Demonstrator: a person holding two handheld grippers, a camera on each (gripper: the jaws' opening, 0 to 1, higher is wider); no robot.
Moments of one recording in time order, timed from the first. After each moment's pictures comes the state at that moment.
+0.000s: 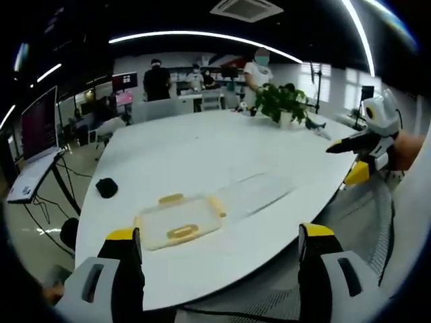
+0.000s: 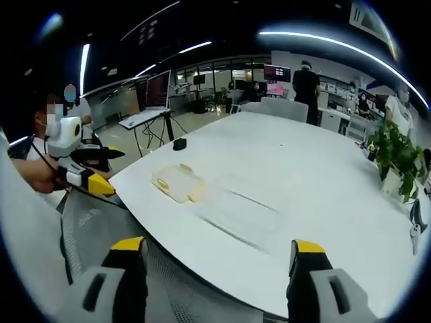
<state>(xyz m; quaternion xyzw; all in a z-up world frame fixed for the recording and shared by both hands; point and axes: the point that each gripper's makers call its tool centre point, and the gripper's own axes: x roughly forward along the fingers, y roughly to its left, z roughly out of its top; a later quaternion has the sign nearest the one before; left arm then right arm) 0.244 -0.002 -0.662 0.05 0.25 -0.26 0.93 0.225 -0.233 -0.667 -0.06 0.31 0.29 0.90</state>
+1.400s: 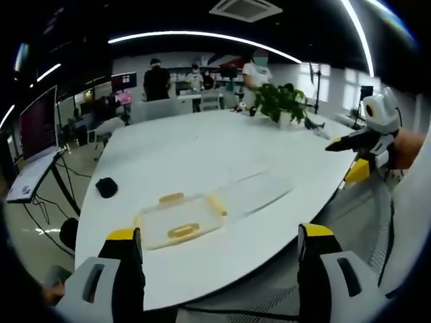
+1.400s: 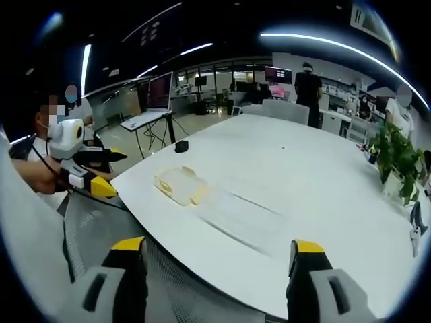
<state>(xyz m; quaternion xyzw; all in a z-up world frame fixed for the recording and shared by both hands) 0.243 0.003 -0.662 0.05 0.25 -0.26 0.93 0.225 -0.226 -0.662 -0.06 0.30 0.30 0.90</state>
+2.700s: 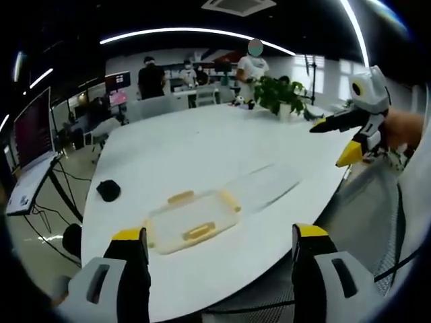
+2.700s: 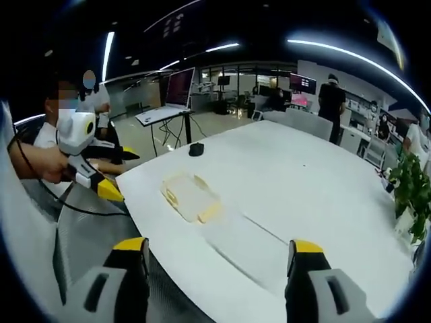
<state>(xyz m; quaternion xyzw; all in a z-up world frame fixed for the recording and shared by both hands) 0.267 0.023 -0.673 0.08 0.26 -0.27 0.92 0.271 -0.182 -0.654 -0.11 0.28 0.36 0.88</state>
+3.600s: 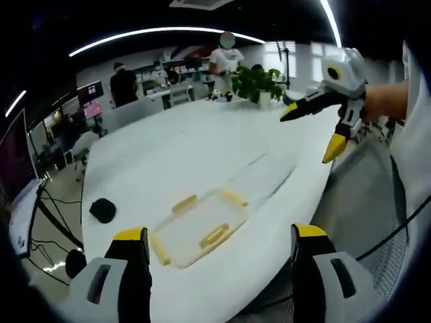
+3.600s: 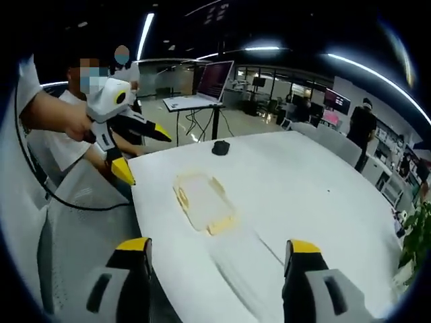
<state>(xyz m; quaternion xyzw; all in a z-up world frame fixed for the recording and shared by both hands) 0.295 0.038 -0.676 0.14 0.26 -0.35 0.89 0.291 -0.134 -0.667 -0.19 0.26 0.44 0.84</state>
